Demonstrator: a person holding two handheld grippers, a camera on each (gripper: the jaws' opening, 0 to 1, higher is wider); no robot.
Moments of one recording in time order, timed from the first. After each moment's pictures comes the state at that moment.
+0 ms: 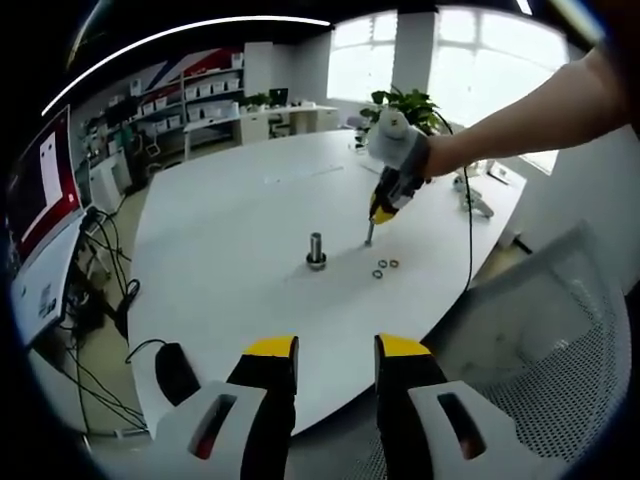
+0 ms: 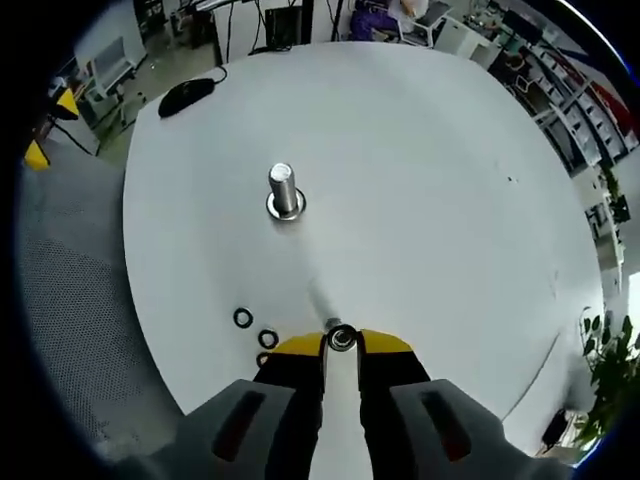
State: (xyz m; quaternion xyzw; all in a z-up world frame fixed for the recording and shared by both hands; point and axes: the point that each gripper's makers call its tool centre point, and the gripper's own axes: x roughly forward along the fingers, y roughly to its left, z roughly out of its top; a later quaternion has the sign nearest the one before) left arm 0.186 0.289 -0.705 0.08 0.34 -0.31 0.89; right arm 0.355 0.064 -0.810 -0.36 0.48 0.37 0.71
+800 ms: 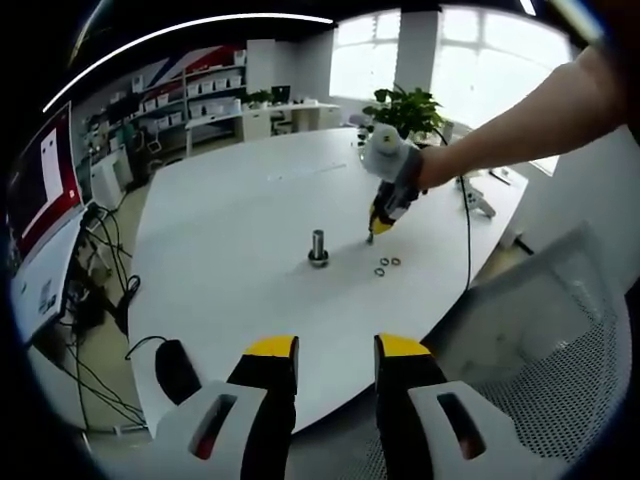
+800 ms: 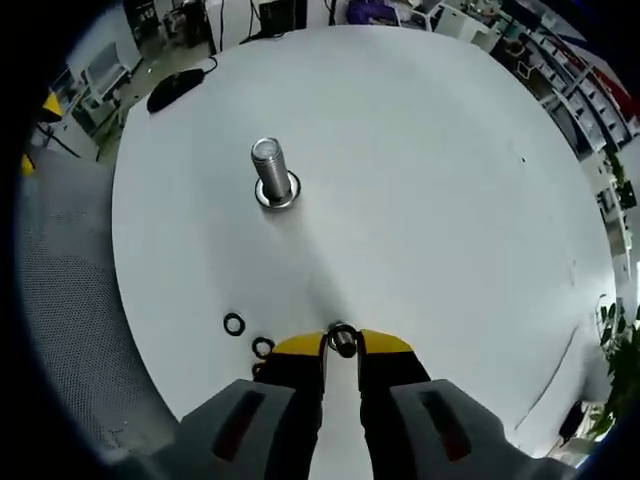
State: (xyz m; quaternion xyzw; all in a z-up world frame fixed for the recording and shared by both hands) left arm 0.187 0.290 -0.707 0.07 0.34 -0.30 0.89; right arm 0.354 0.063 -0.838 -0.33 0.51 0.36 0.71
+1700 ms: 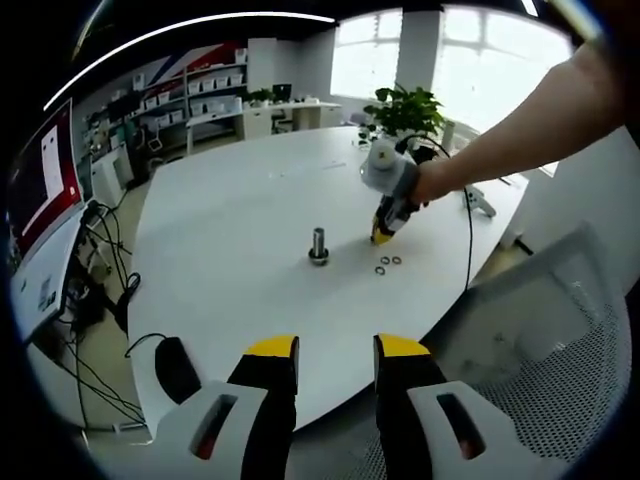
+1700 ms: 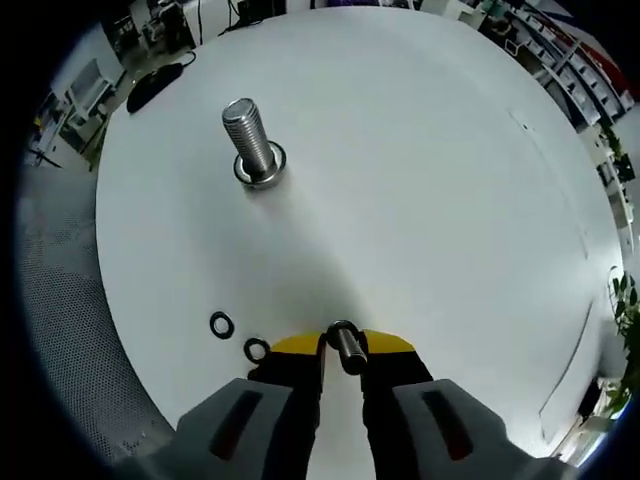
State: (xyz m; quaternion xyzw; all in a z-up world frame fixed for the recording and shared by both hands) left arm 0.186 0.291 -0.709 0.07 0.35 -0.30 0.89; right arm 0.355 0.052 -0.870 -0.31 0.54 0.33 0.71
